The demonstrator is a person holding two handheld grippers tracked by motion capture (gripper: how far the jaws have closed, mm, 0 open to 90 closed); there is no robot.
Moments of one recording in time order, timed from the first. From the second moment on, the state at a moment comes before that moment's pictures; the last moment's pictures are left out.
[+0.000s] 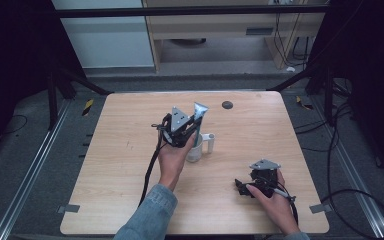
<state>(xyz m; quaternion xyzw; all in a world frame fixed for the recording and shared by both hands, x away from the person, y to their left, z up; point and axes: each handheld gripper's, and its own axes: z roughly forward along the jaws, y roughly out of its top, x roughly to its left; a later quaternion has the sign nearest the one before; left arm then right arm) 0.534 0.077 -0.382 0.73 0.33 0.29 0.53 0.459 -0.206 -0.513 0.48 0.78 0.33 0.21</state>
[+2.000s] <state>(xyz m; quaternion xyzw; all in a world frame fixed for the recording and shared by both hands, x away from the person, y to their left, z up) 0.535 0.085 -0.422 0.73 0.35 0.27 0.52 0.459 -0.206 -0.513 0.48 0.78 0.33 0.21</state>
